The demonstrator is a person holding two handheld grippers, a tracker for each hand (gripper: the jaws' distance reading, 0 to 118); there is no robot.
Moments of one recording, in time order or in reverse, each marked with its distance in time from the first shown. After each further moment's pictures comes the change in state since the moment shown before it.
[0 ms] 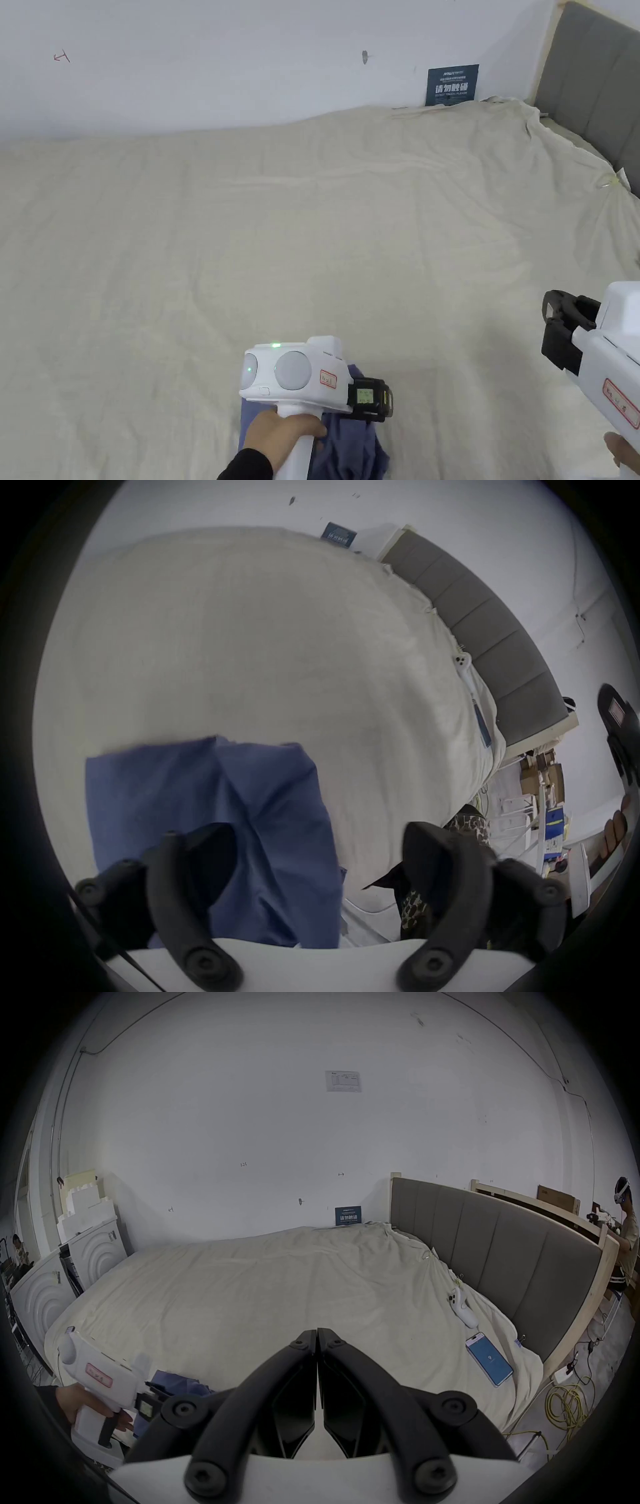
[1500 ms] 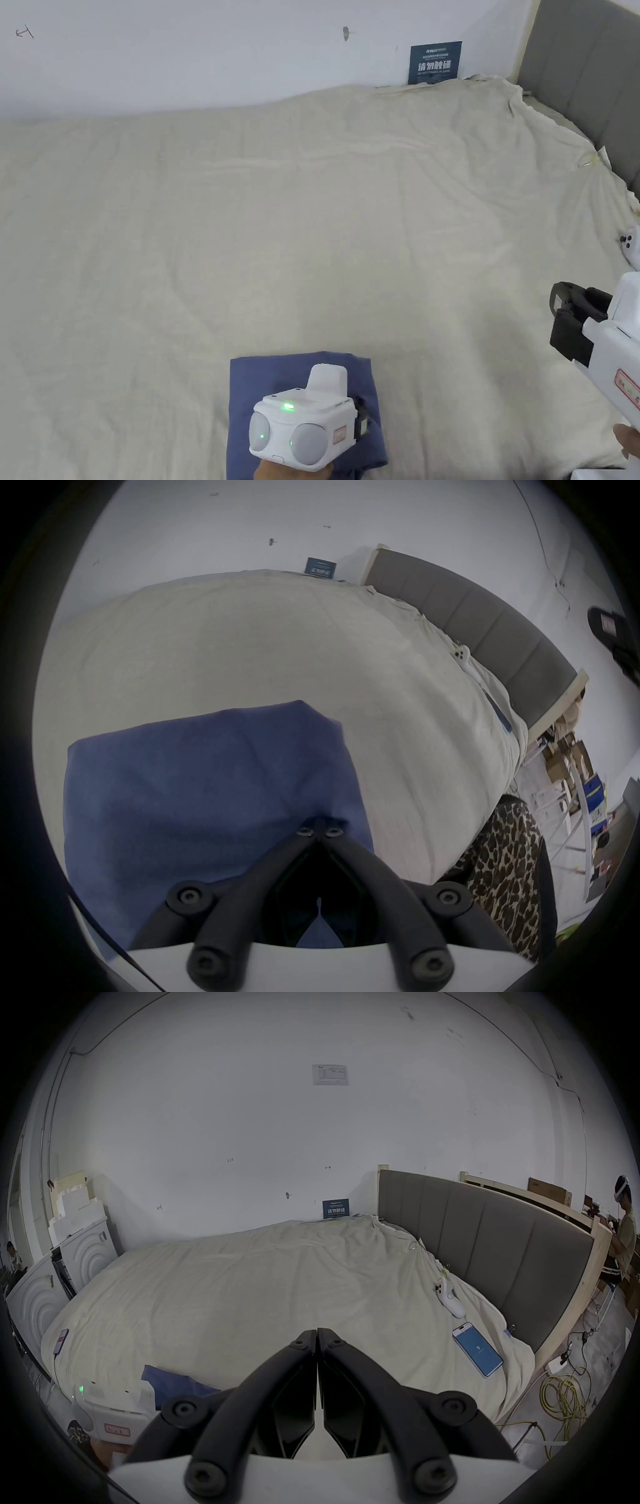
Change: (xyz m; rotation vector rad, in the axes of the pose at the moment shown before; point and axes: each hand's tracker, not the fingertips) left arm 0.015 -0.067 -0.054 0.170 0.090 -0.145; right arm 0.021 -0.008 0.003 -0.030 -0.042 -0.024
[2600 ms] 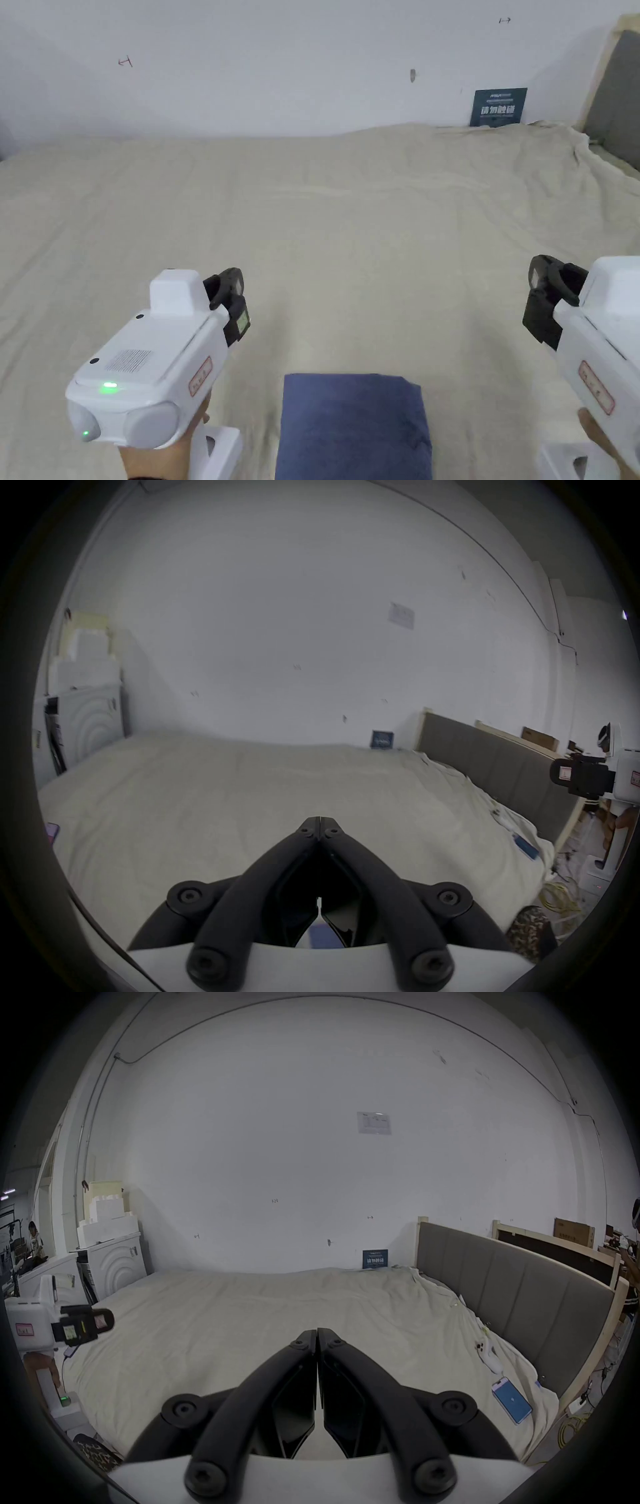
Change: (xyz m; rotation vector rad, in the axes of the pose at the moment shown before) left arm -0.106 0.043 0.247 0.764 0.335 0.047; right arm -0.090 0.037 -0.001 0.219 0.130 0.083
